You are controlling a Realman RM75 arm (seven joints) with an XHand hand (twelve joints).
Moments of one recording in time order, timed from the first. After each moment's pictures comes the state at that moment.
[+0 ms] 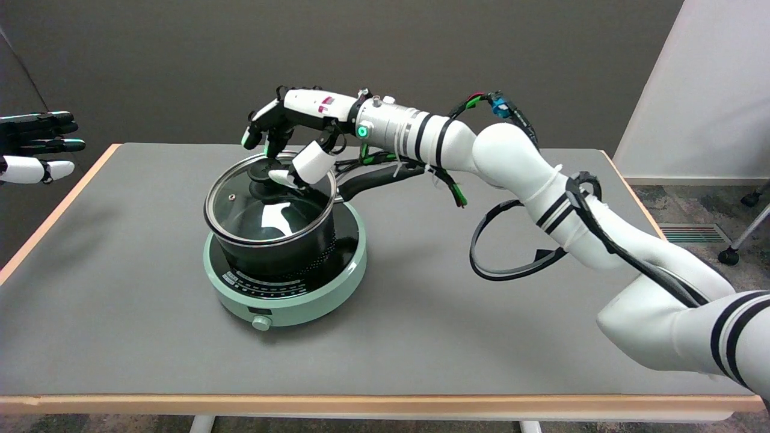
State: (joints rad) arm 0.84 -1.23 -2.16 1.22 1.51 -0.39 -0.40
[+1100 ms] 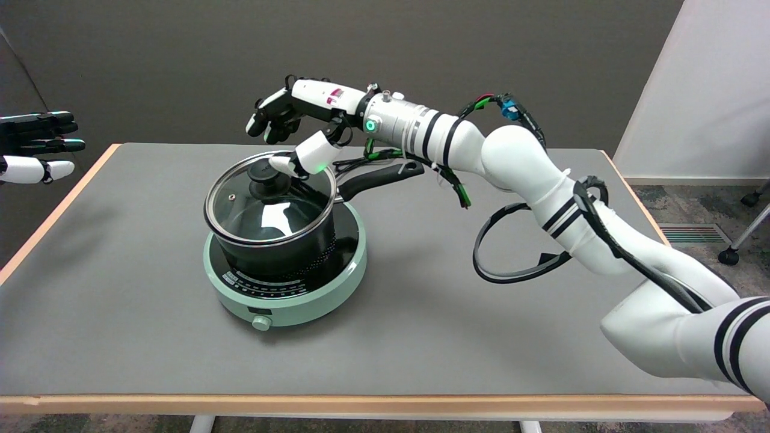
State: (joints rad) arm 0.81 -1.22 -2.12 1.26 1.52 -0.36 -0.40
